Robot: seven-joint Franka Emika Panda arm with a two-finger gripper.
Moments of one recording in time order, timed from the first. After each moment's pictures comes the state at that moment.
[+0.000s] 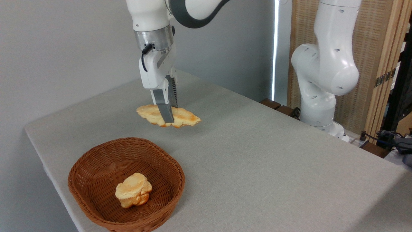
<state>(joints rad) -0.36 -0.17 0.04 -2.04 0.00 1.90 1.24</state>
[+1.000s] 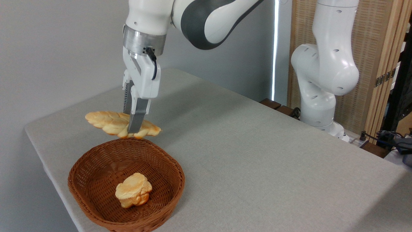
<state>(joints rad) -0.35 -0.13 0.14 -2.04 -0.16 2.29 0.90</state>
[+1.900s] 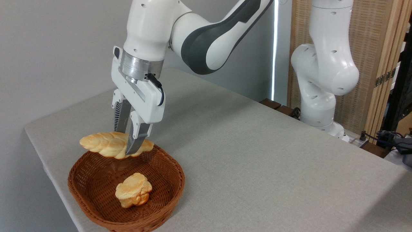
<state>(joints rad) -0.35 -0.04 0.18 -2.04 -0.24 2.40 0.80</state>
